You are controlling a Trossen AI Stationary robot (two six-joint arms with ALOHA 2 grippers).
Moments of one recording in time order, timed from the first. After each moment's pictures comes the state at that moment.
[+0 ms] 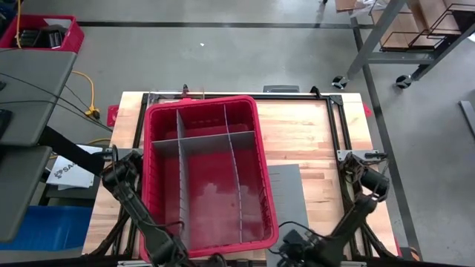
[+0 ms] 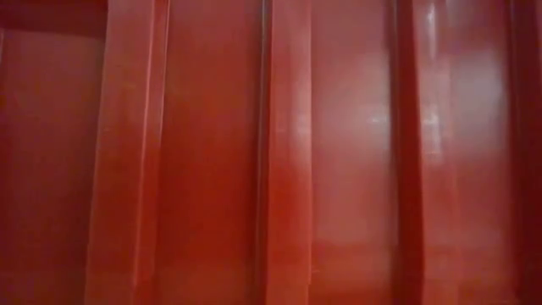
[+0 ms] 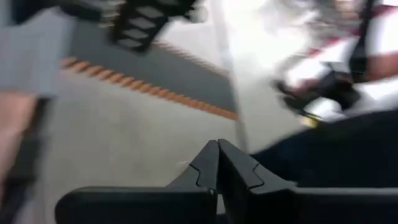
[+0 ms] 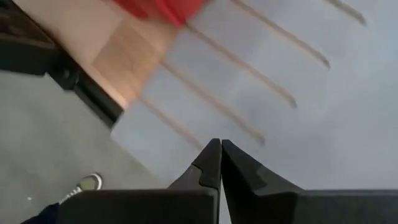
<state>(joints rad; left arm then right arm) -0.88 2.08 1.89 -0.29 -0.28 -0.95 0.97 2.11 1.60 -0.90 0.34 1.82</state>
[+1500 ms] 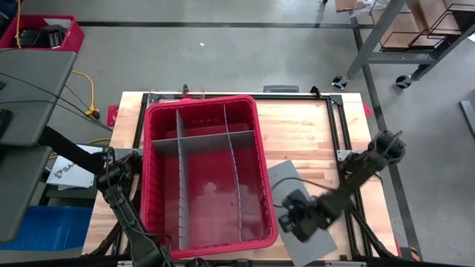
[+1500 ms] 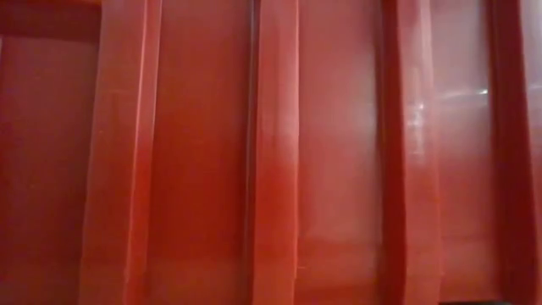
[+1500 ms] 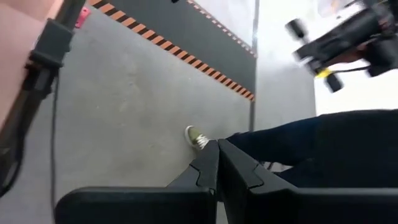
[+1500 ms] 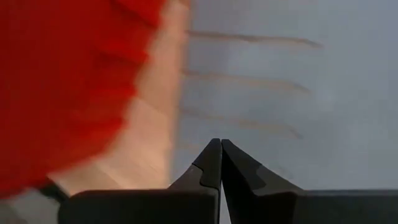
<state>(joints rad) -0.97 2.07 1.89 -0.49 -0.30 -1.23 0.77 1.67 1.07 -0.72 0.30 1.76</state>
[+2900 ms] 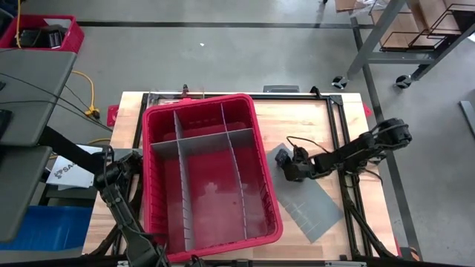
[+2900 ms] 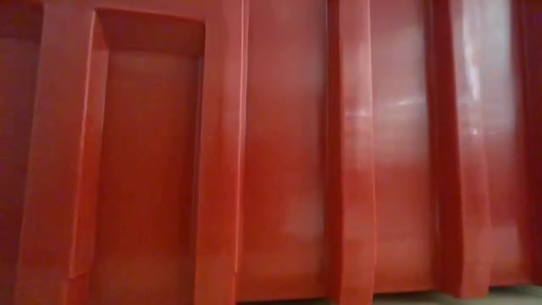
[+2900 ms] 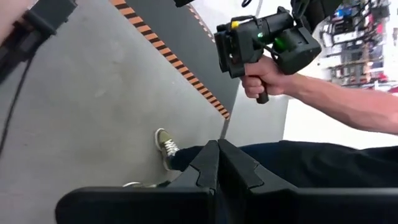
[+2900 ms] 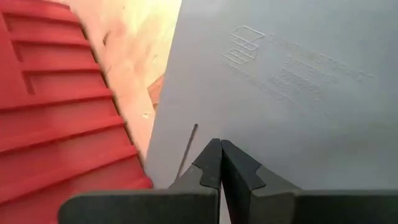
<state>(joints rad) -0.99 2.06 1.89 -0.46 -0.35 -1.50 0.22 1.52 0.43 0.05 0.54 2.15</state>
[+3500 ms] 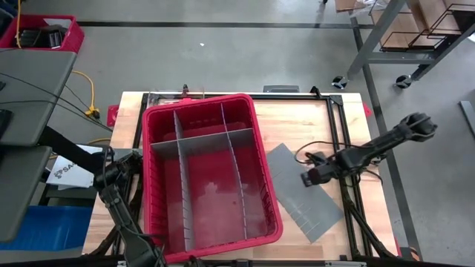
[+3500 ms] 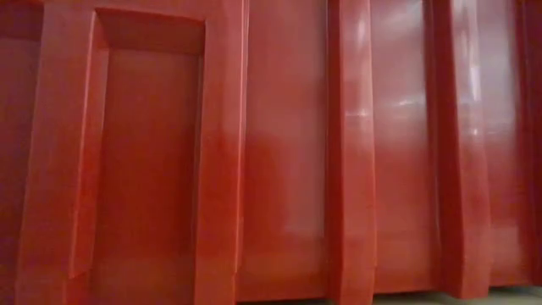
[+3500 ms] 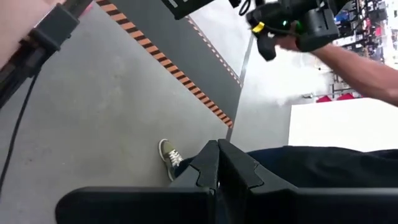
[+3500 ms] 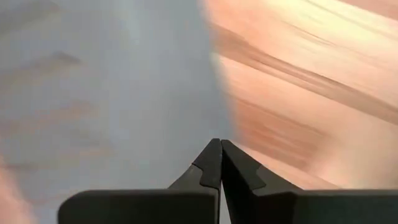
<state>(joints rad) -1.00 2.06 1.89 -0.46 -0.41 -1.46 0.39 1.02 0.43 -0.79 0.10 1.58</state>
